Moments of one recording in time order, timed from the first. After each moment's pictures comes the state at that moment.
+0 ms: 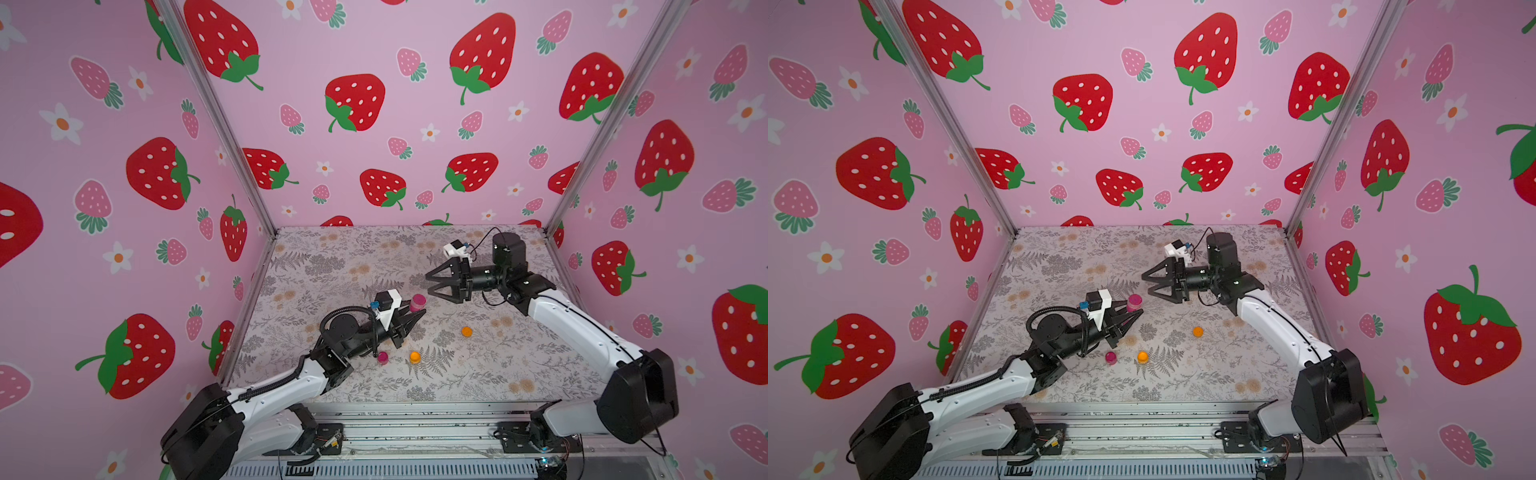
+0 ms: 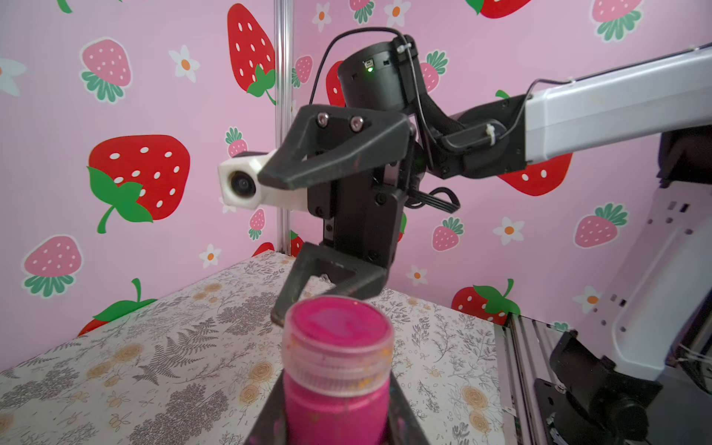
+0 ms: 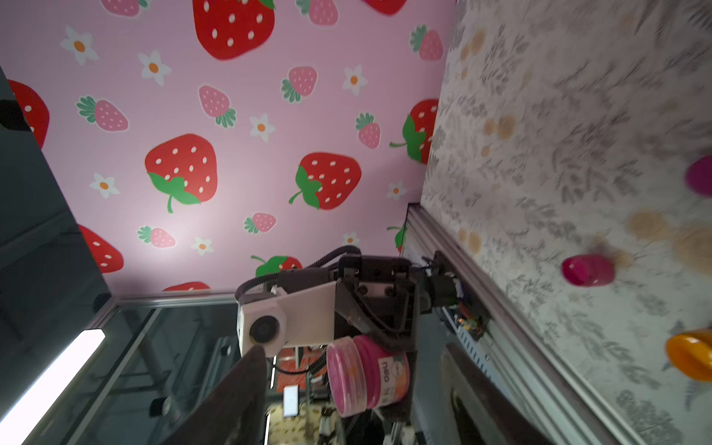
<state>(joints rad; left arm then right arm) -0.75 1.12 0.46 0.81 0.35 -0.09 0.41 1.39 1.16 -0.19 -1.11 1.06</state>
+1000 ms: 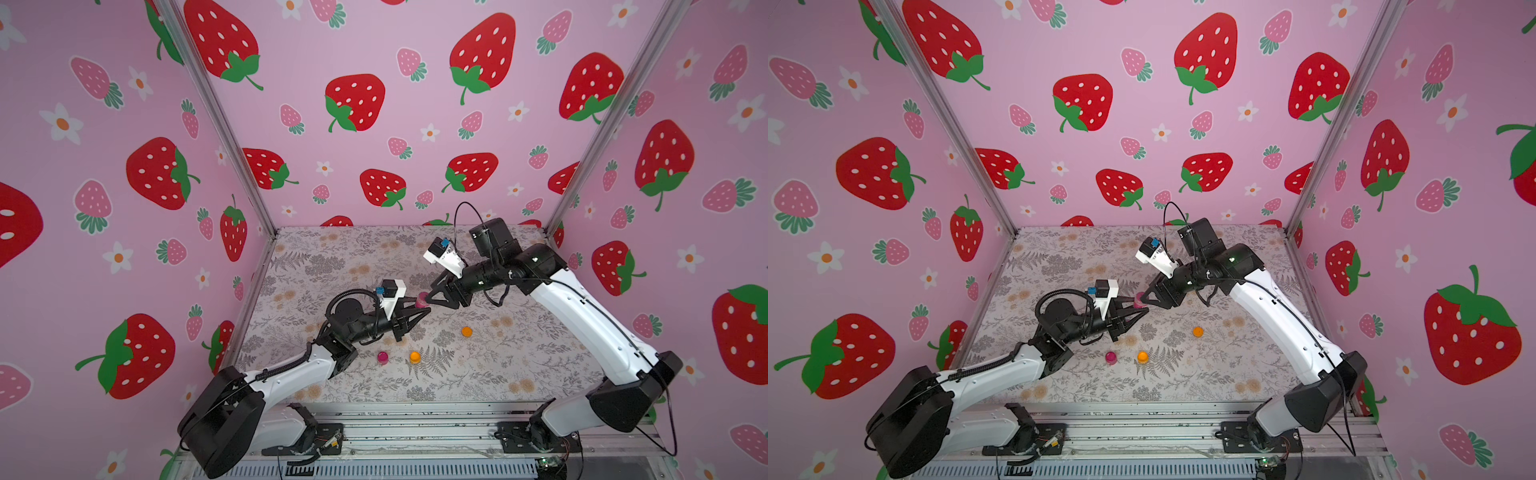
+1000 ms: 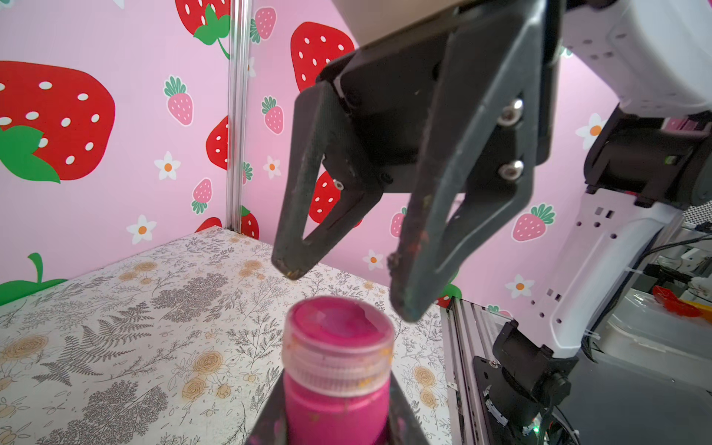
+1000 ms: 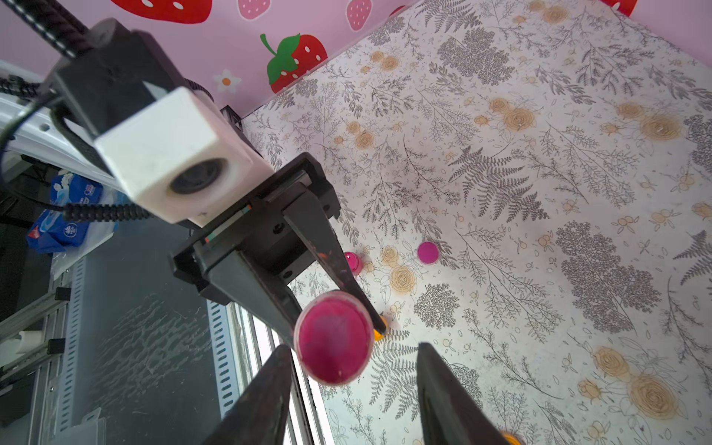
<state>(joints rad) -0.66 1.25 0.55 0.81 0.59 -0.21 0.65 1.50 1.68 -1.07 -0.57 -0.23</state>
